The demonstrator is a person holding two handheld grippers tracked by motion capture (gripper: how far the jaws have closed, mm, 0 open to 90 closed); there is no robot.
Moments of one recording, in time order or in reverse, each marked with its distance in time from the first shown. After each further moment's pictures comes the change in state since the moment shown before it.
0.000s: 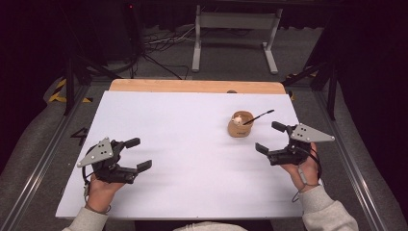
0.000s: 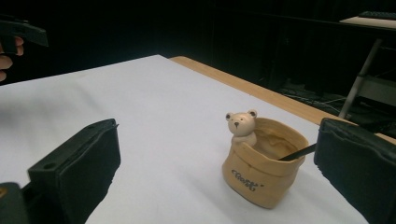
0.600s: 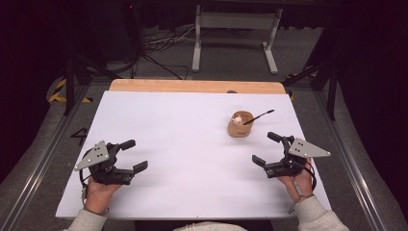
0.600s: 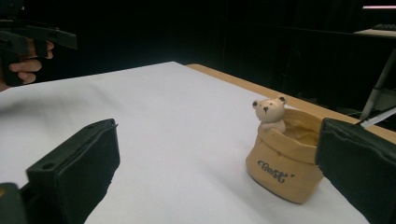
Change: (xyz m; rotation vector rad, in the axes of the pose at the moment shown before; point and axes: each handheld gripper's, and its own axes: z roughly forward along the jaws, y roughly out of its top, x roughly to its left) left arm 0.008 -0.017 -0.004 -0.013 0.048 -0.014; right arm 0.016 -0.033 0.000 -0.070 0.040 -0.011
